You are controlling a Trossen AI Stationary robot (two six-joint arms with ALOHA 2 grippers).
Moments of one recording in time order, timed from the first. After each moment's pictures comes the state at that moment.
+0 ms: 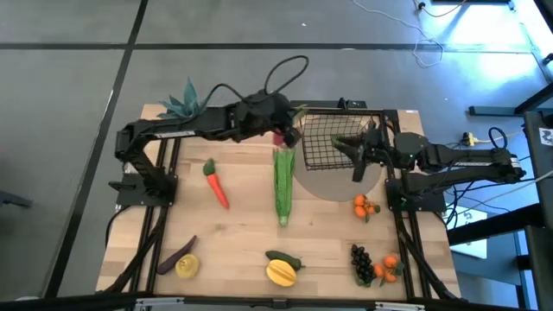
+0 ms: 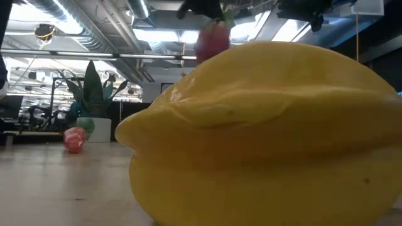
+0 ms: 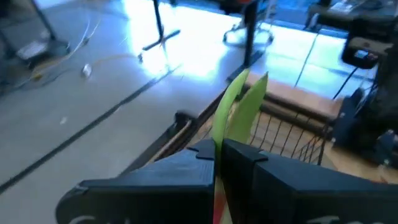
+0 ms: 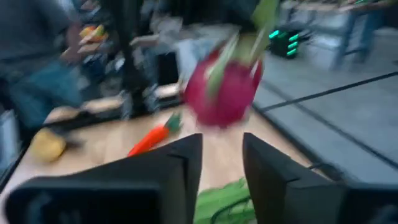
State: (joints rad) left arm 0.17 1.67 1.65 -0.27 -0.47 -0.12; right arm 0.00 0.74 0.71 -0.12 0.35 0.16
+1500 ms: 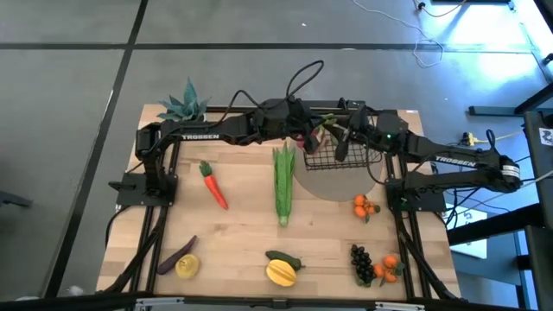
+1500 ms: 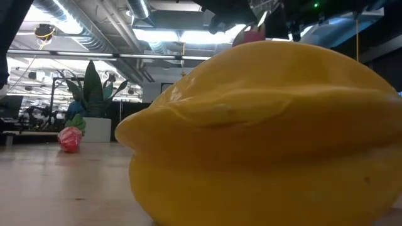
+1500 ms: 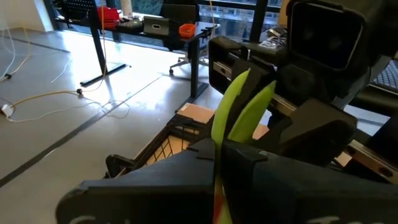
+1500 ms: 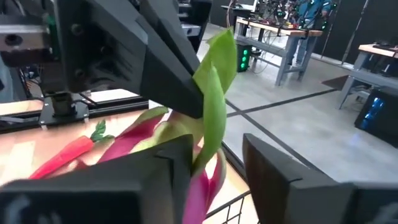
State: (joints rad) left arm 0.19 1.84 1.65 0.08 -0.24 -0.09; right arm -0.30 0.92 0.71 0.08 0.18 -0.04
